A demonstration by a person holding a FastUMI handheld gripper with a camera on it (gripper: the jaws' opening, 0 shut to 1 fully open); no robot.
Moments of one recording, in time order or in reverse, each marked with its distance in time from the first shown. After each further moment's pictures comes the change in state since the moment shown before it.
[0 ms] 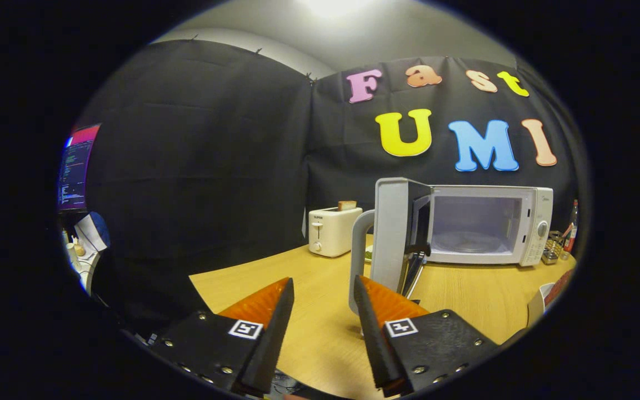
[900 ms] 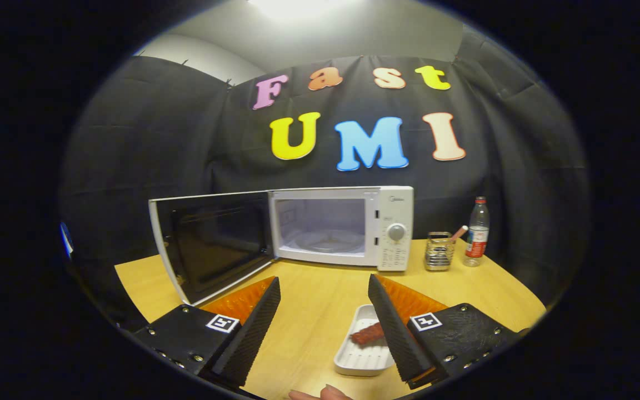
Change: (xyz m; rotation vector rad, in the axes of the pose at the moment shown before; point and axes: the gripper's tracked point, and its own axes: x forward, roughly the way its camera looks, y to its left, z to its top) arm -0.161 -0.326 -0.018 0.093 0.022 -0.475
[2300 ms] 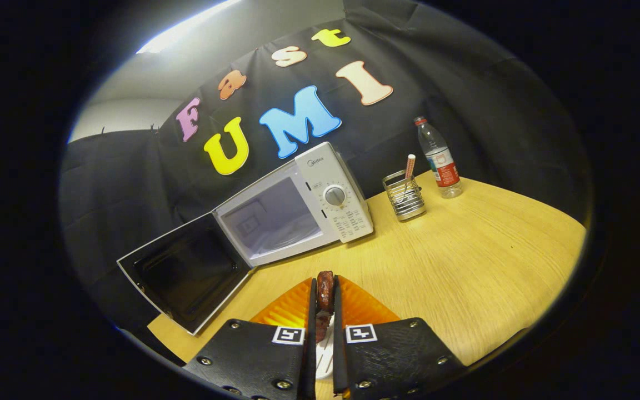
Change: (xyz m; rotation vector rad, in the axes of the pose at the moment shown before) arm 0.035 -0.053 -0.044 0.498 0.092 0.045
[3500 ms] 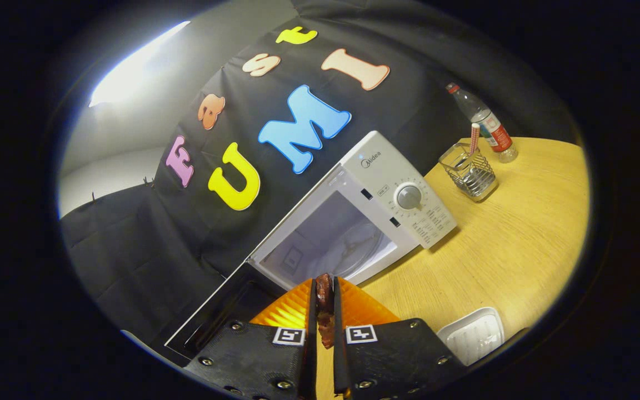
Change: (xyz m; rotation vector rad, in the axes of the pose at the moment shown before) arm 0.127 0.113 0.036 0.266 -0.057 0.050
